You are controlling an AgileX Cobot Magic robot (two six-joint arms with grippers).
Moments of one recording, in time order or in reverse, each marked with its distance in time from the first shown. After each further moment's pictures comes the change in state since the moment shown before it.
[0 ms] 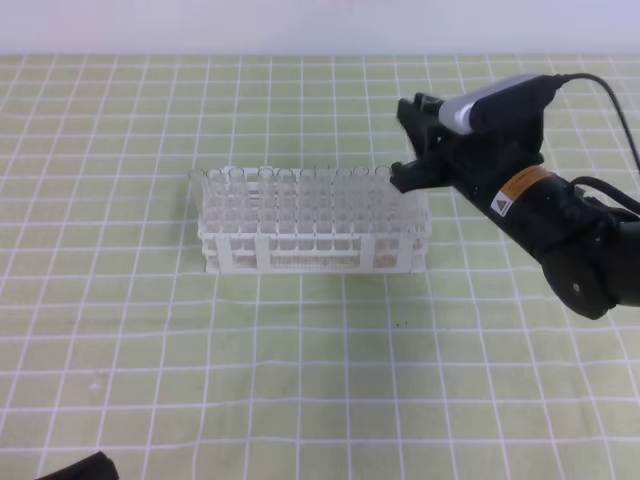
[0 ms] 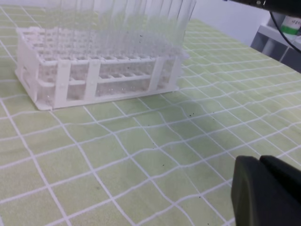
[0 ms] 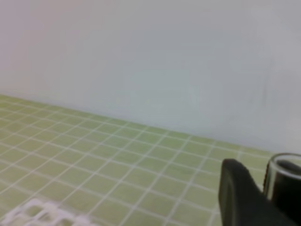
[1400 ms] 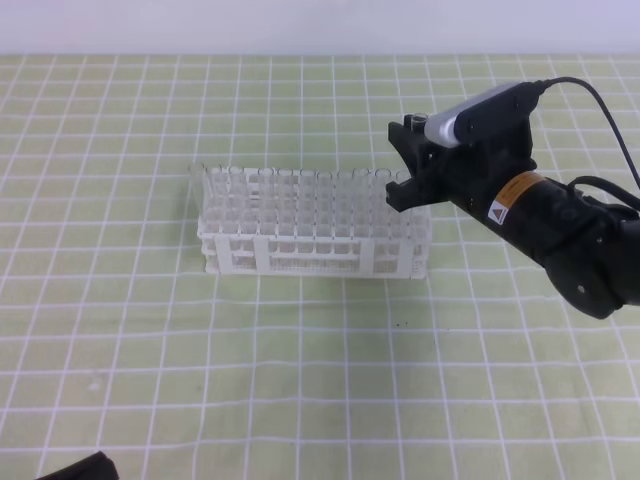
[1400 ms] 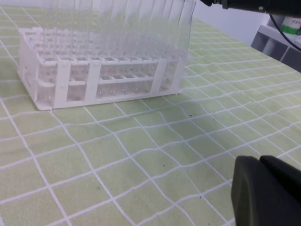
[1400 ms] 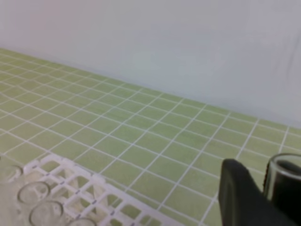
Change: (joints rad) left arm 0.000 0.000 -0.003 0.001 0.002 0.000; right arm 0.000 -0.014 0.000 -0.089 0.094 0.019
